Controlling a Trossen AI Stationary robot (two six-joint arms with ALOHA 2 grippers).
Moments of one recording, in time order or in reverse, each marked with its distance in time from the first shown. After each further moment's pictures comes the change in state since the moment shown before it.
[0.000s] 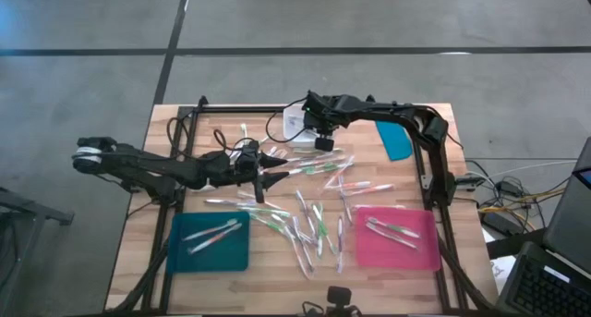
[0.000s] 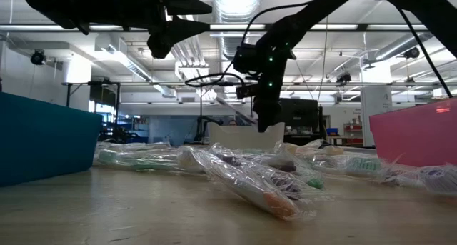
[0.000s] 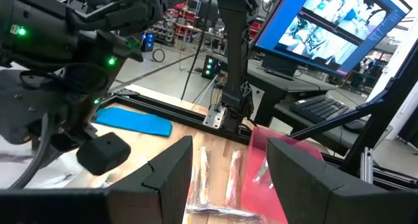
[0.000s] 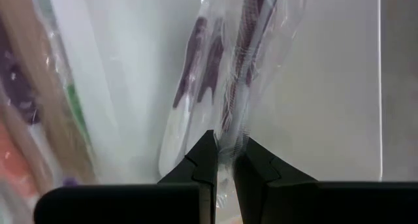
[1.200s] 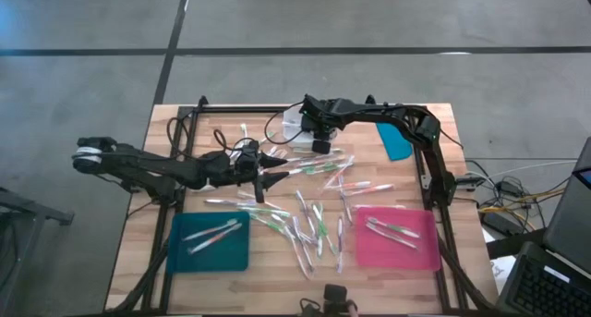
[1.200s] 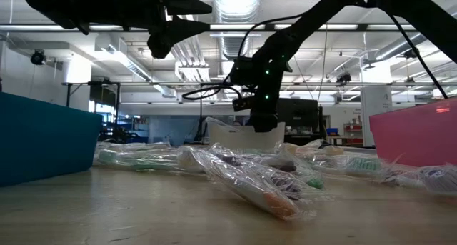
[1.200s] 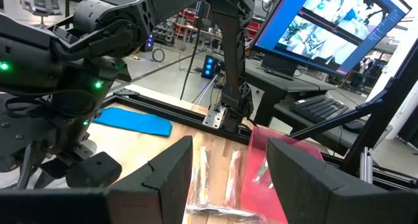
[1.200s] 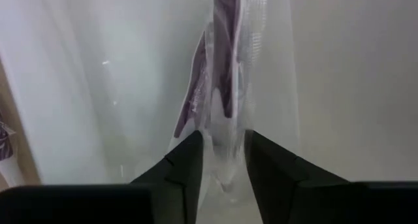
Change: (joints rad) left arm 0.000 0.000 0.000 0.000 0.001 0.000; right arm -0.007 0.074 -0.001 0.059 -0.025 0.005
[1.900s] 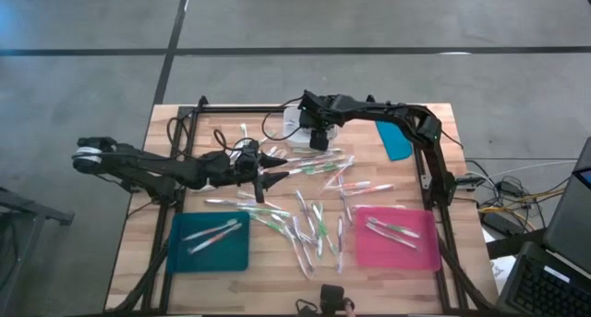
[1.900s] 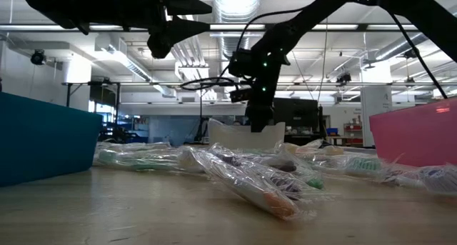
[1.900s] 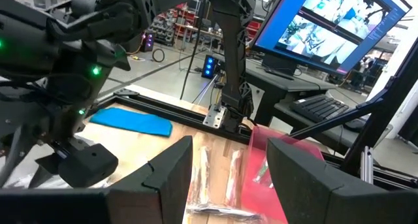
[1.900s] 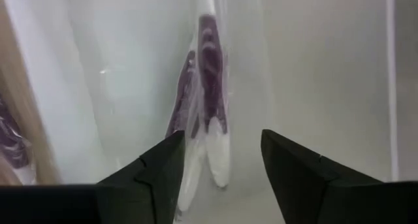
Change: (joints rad) left arm 0.000 0.000 0.000 -0.001 0.000 0.005; right arm 0.005 -0.014 0.066 -0.040 -0.004 0.011
